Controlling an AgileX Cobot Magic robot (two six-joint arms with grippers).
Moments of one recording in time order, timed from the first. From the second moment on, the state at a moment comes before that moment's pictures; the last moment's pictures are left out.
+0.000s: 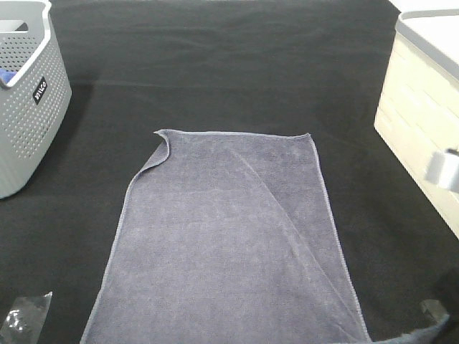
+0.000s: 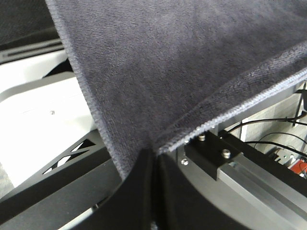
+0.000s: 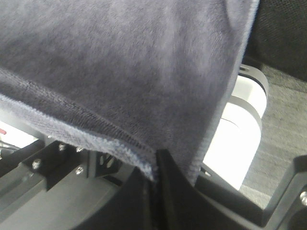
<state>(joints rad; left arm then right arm) -0.31 1.07 -0.51 -0.65 1.15 0.01 0.31 1.06 -0.58 0.44 1.16 -0.02</state>
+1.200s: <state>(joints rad) -0.68 1.65 -0.73 -0.51 0.94 0.03 0.30 1.56 -0.58 0.37 0.98 -0.23</state>
